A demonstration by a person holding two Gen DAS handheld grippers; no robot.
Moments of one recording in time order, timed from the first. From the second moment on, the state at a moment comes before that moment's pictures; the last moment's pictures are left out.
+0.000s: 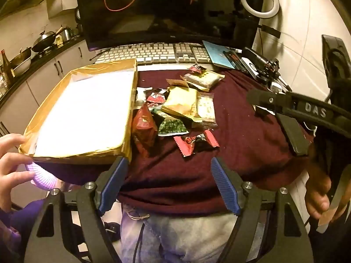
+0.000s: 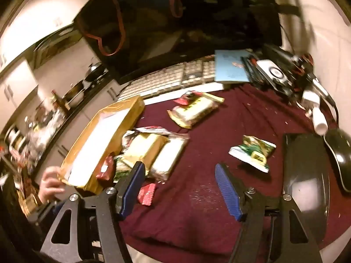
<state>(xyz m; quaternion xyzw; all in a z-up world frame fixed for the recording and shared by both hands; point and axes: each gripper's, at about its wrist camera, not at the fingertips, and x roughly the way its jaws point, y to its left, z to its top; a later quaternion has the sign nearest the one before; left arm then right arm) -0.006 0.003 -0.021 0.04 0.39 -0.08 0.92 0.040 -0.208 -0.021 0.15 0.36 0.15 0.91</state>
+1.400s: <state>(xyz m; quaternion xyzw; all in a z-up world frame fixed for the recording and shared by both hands) -0.004 0.008 -0.025 0.03 0.40 -0.08 0.91 0.044 -0.170 -0.020 0.11 0.36 0.19 0.91</state>
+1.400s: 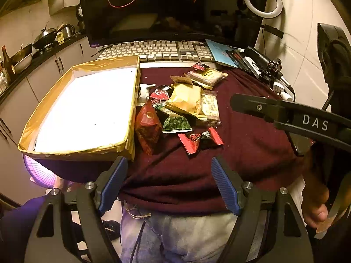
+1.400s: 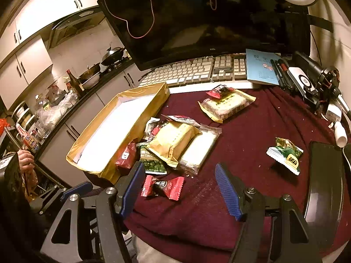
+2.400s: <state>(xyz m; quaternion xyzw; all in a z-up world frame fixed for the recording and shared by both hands) -0.002 0.008 -0.030 0.02 0.40 -0.07 0.91 0.049 -0.172 -0.024 0.11 0.36 0.20 0.91</state>
